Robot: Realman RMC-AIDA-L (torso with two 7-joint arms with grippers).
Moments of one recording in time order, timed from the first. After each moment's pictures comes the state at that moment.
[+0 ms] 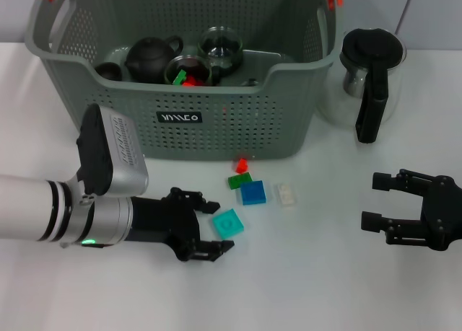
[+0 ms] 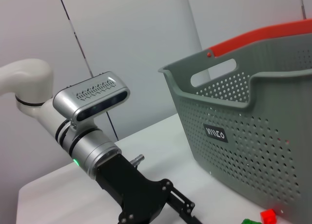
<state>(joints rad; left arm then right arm) -0.37 -2.14 -1.80 -0.90 -1.14 1.15 -1.45 0.42 2.01 -0.69 -0.57 -1.95 -1.70 1.30</state>
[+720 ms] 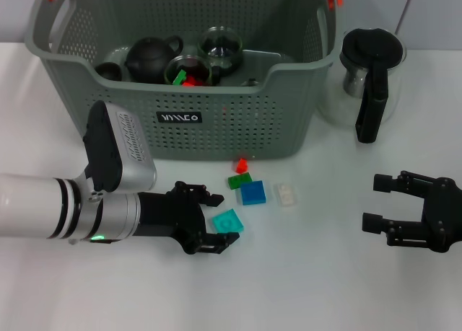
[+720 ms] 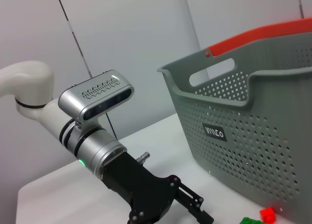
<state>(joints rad) -0.38 -2.17 -1.81 -0.88 -1.14 1.10 -1.43 0.41 2.01 -0.69 -0.57 -1.95 -1.70 1.30</state>
